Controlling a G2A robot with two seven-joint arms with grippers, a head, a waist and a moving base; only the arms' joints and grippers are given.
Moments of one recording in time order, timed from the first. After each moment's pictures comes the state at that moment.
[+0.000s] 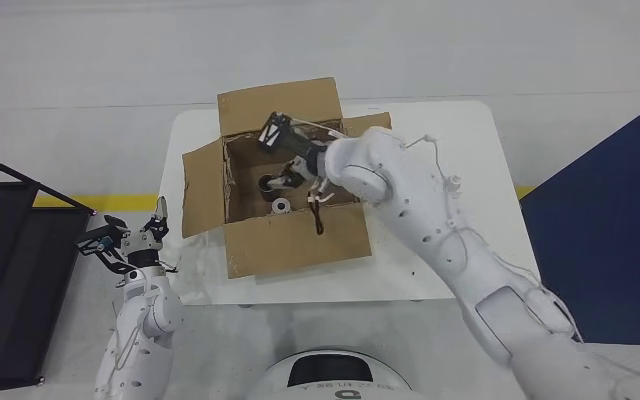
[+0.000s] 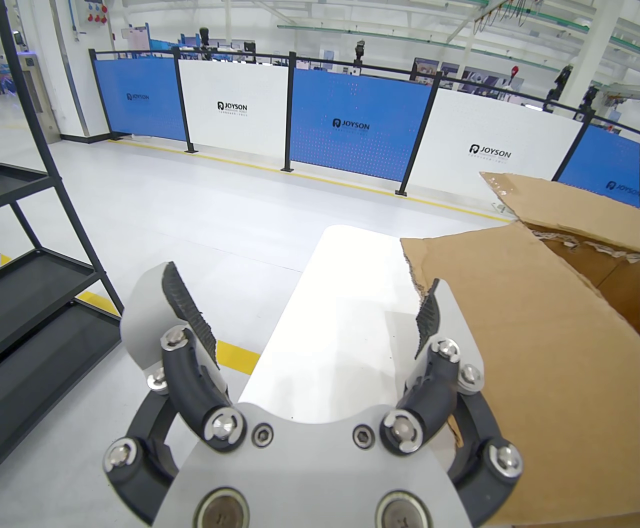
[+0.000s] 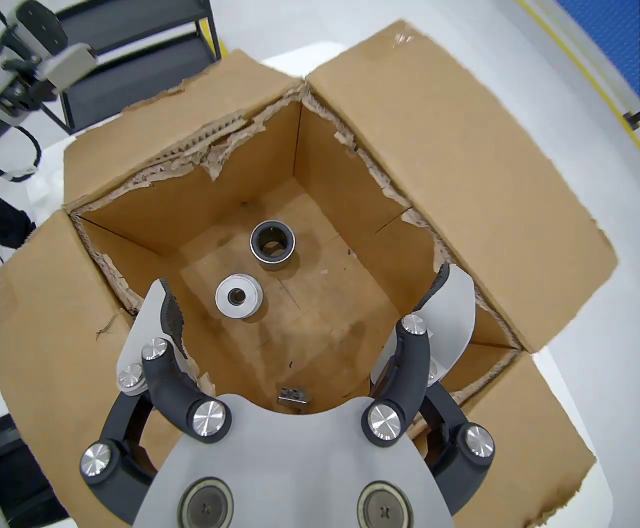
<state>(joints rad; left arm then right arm) 1.77 -1.33 -1.68 -1.56 1.09 0.11 0.44 -0.71 -1.45 0.77 -1.35 -1.01 -0.34 0.91</state>
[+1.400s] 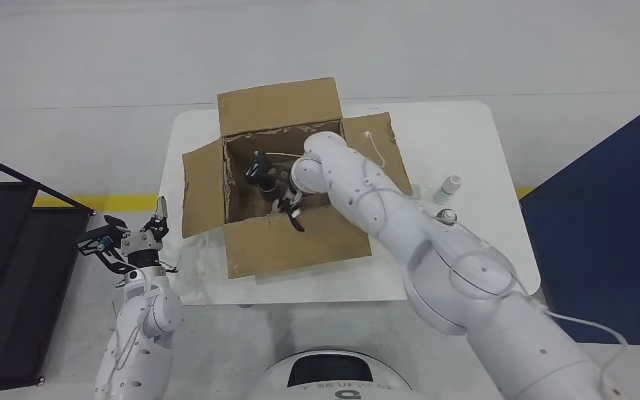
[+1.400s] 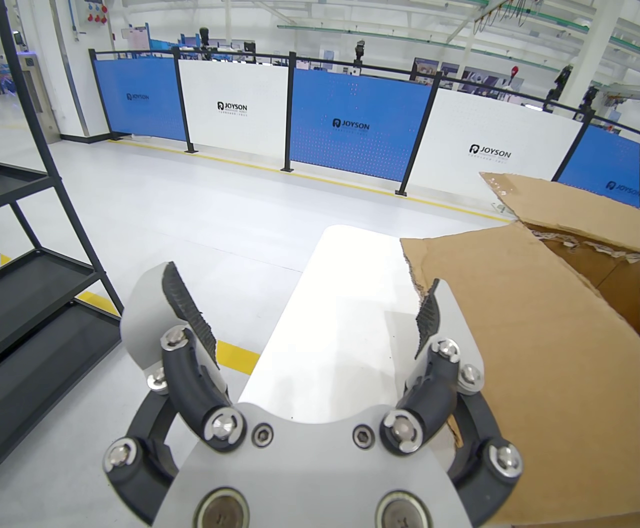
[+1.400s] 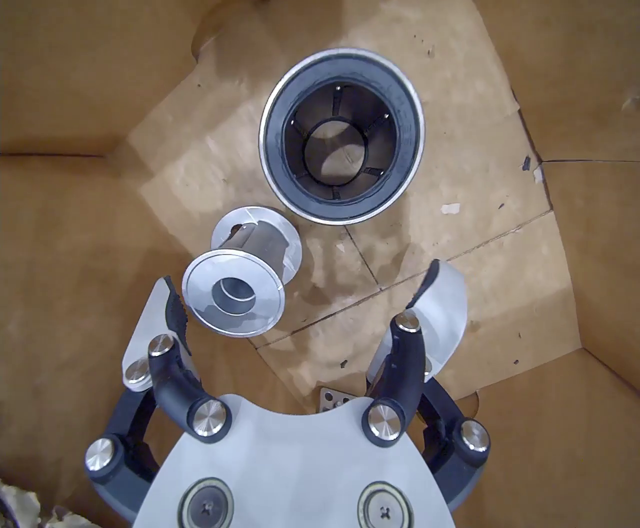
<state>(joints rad) 1.77 -1.33 -1.68 -1.56 1.09 0.11 0.44 -0.41 -1.80 0.41 -0.44 -0.77 -0.49 0.90</state>
